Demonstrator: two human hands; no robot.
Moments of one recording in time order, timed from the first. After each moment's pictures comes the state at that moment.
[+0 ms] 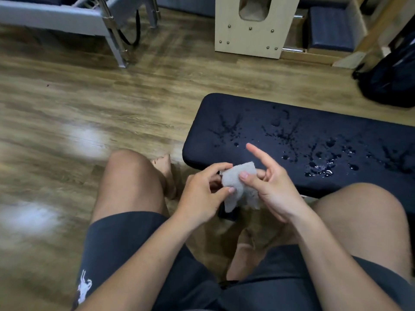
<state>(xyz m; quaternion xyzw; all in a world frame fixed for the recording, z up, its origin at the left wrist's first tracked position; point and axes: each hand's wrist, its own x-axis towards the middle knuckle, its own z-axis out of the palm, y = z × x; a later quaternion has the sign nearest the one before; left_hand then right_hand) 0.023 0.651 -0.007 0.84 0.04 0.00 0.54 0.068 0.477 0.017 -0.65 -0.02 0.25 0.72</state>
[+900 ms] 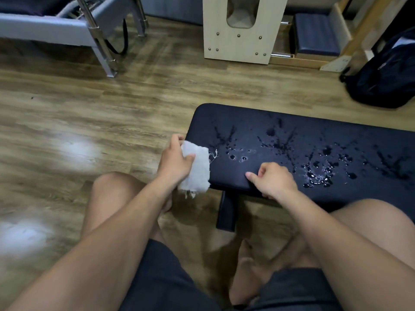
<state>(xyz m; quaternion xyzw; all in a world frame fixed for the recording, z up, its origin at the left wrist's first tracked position) 0.141 0.721 -0.030 0.90 0.18 0.01 0.39 0.154 0.471 -0.041 -0.95 0.10 0.21 0.20</state>
